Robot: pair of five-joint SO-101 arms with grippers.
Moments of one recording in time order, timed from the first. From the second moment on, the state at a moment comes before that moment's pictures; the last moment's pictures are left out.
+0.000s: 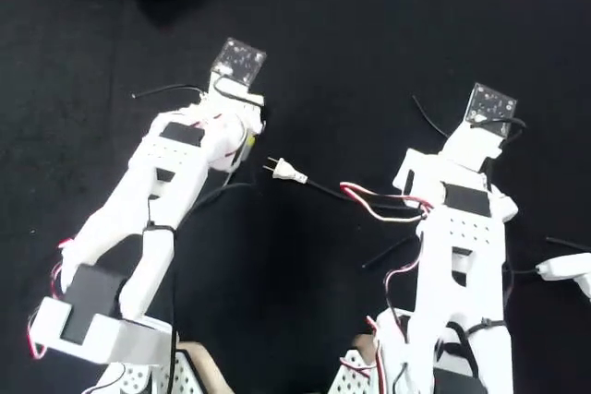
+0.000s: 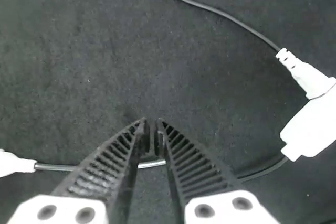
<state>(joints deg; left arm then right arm) 10.2 -3.8 29.5 37.8 -11.5 14.1 -35.4 56.4 44.8 -12.1</state>
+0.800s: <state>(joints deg) 11.0 12.1 23.0 44.8 -13.6 14.1 -35.3 59.5 35.9 -12.1</state>
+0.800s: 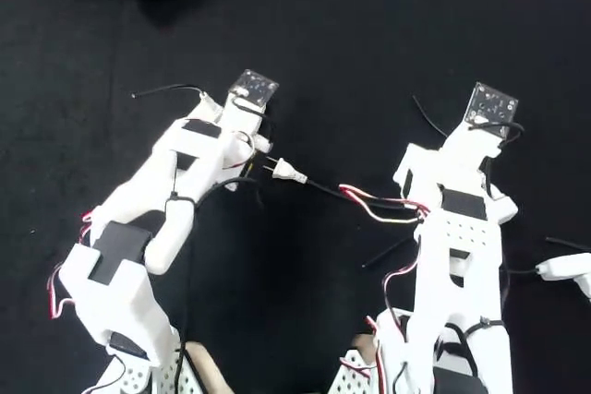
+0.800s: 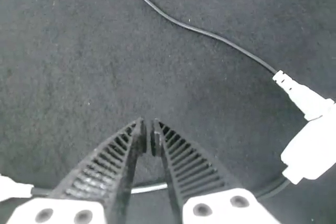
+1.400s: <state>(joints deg) 2.8 -40.3 63.4 52.3 -28.6 14.0 -35.3 59.6 35.7 -12.1</state>
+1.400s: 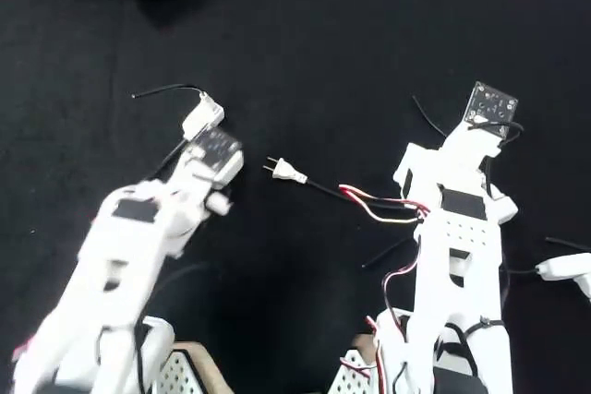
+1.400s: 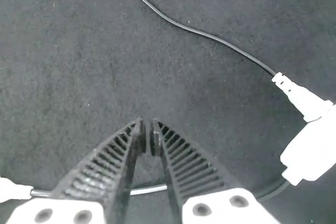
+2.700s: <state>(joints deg) 0.4 -94.4 88.2 58.1 -25.6 -20.9 -6.5 45.3 37.4 -74.0</state>
